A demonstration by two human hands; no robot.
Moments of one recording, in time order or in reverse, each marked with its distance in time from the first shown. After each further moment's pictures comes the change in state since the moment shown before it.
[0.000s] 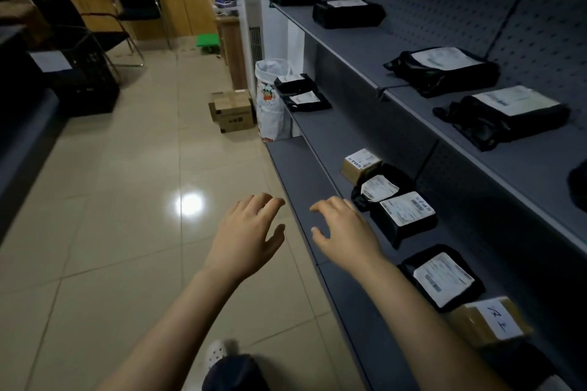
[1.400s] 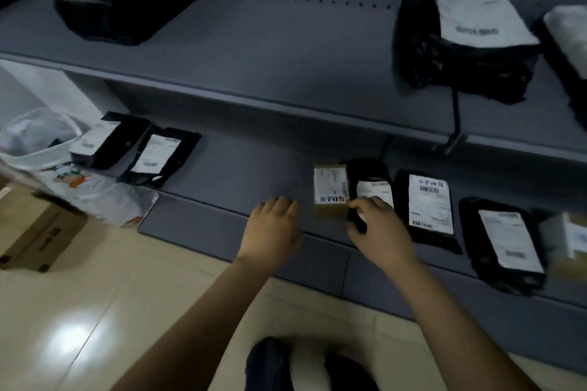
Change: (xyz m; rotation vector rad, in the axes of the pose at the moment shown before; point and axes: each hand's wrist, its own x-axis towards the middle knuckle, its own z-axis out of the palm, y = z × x) left_hand 0.432 -0.175 0.285 -0.139 -0.551 0.817; right_hand 0.312 0.157 0.109 0.123 0.313 1.099
